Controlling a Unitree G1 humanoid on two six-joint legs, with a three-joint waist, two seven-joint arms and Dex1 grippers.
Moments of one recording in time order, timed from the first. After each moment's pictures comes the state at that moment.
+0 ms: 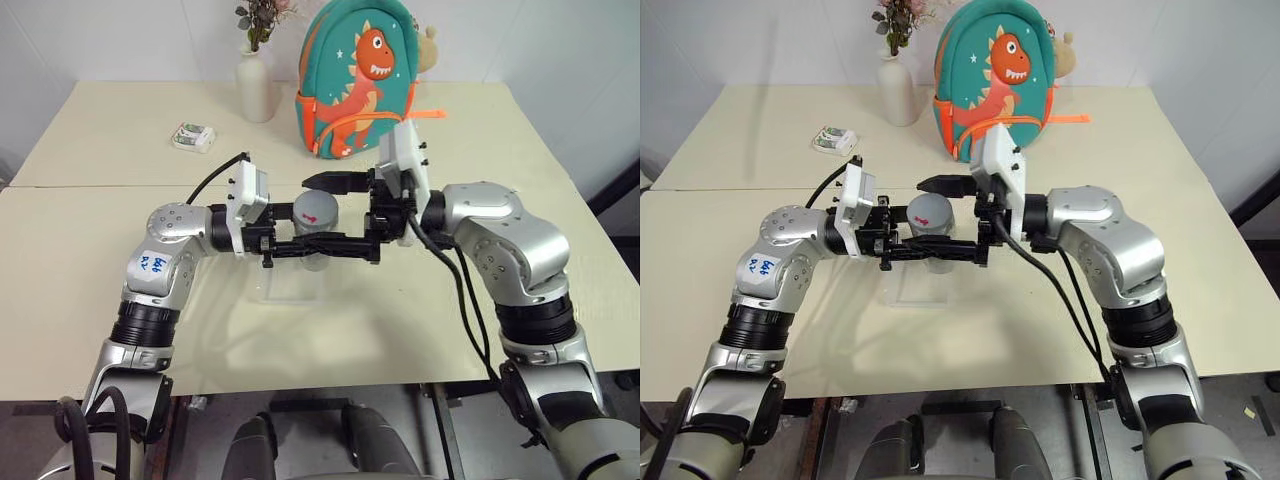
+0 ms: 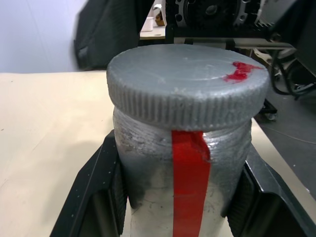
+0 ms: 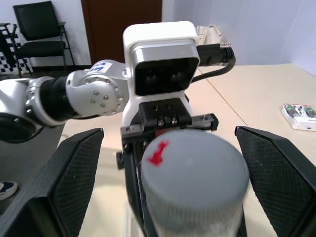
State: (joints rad) left arm -0.72 0.47 -0.05 0.11 -0.43 0.29 -1.16; right arm -0.85 -0.41 0.14 -0.19 0.54 0.66 0.97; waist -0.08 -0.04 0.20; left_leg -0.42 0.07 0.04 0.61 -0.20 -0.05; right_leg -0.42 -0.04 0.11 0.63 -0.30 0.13
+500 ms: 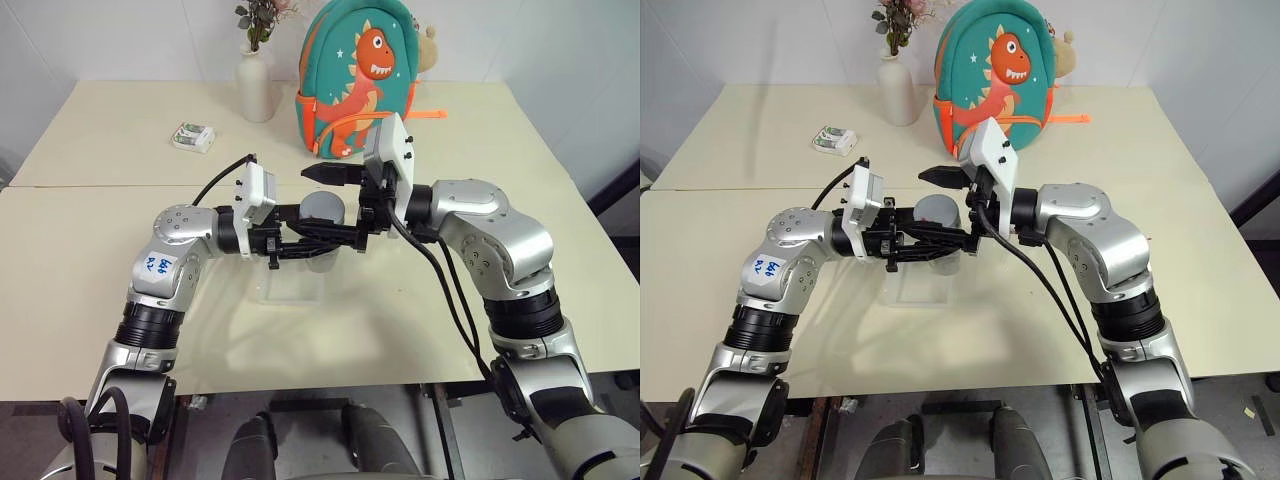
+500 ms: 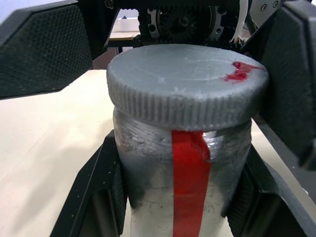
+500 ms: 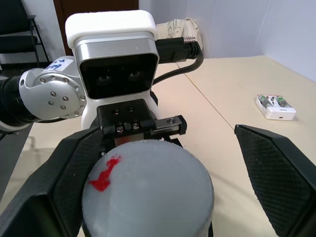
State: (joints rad) left arm -0.72 0.46 -0.06 0.09 -0.43 0.31 -1.14; right arm -0.87 -0.42 0.15 -0.12 0.49 0.63 0.94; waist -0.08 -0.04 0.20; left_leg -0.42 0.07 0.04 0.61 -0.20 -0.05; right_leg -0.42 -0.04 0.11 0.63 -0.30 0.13
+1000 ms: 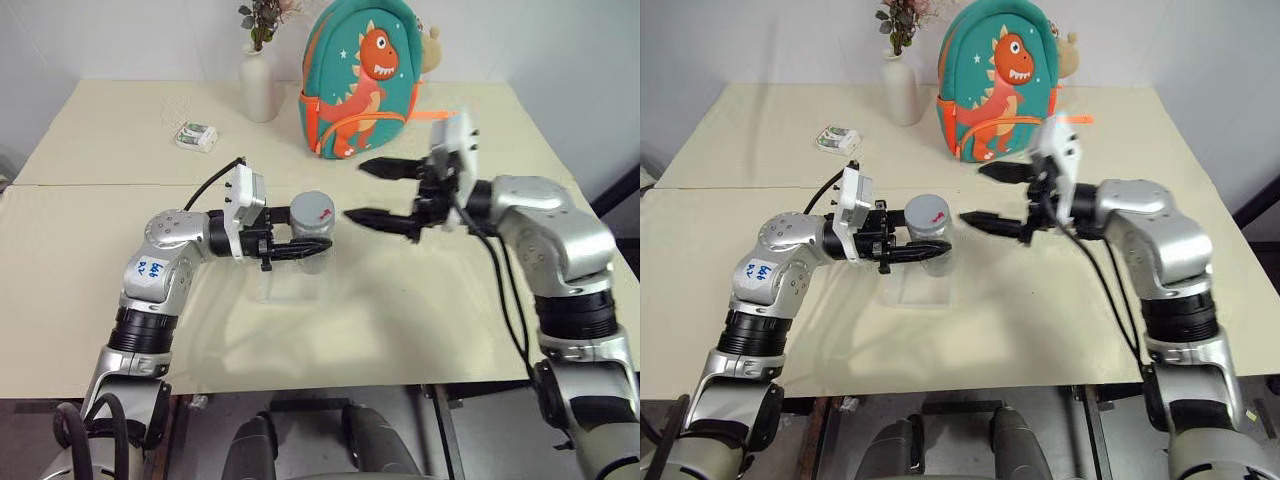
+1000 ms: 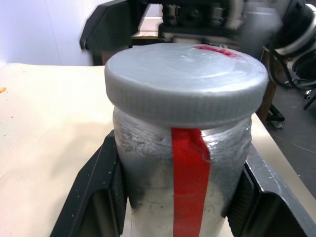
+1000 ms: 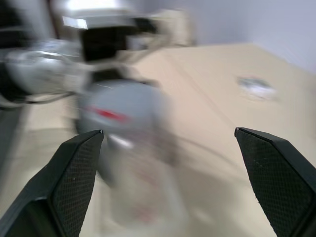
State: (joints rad) left arm -0.69 0.48 -0.03 0.07 -0.46 0.33 -1.16; right arm -0.81 -0.61 0.00 -0.05 0.54 0.61 1.01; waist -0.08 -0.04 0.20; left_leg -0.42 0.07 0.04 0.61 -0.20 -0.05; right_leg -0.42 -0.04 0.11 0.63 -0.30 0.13
